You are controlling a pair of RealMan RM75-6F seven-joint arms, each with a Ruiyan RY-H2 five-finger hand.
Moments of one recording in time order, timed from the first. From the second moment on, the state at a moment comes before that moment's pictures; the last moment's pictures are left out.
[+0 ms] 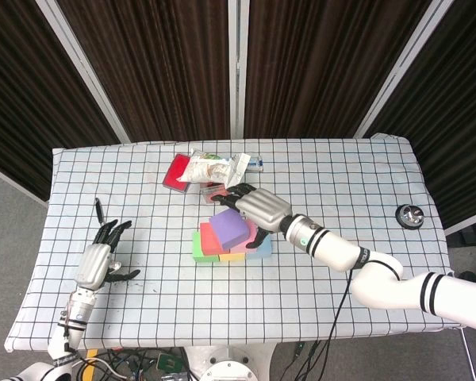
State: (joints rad) left arm -0.29 -1.60 -0.06 -1.30 1.49 1.35 -0.24; right arm 1.09 -1.17 0.34 -1.69 -1.19 0.43 0.10
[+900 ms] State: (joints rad) left arm -0.29 -1.59 -0.06 -1.31 1.50 1.36 -0.25; right arm 1.11 -1.20 0.29 -1.72 -1.09 0.59 0.02
